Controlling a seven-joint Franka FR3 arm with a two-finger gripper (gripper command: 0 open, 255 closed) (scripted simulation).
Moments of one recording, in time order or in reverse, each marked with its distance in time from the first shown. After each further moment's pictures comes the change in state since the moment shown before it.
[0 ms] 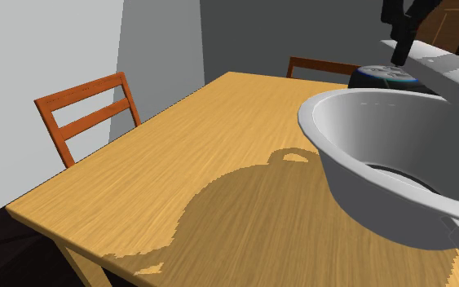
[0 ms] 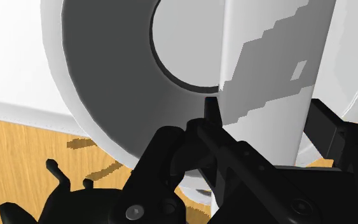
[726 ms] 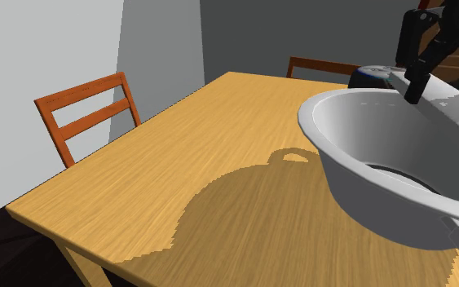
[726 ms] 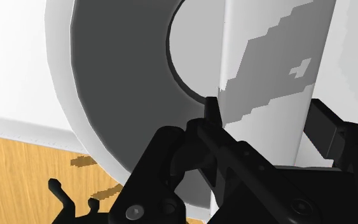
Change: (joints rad) arm -0.021 -0.010 -0.038 -0.125 -0.012 0.115 -0.054
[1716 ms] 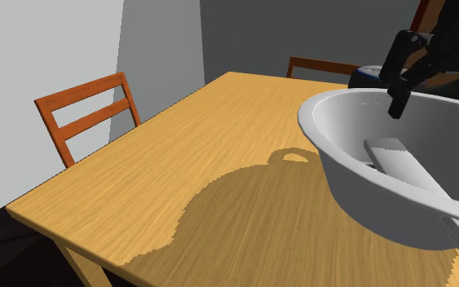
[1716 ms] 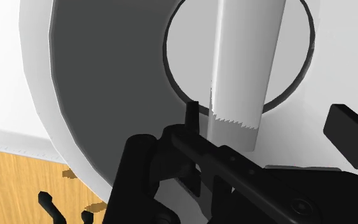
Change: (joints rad) arm 0.000 0.013 0.001 -0.063 -0.001 0.077 0.002
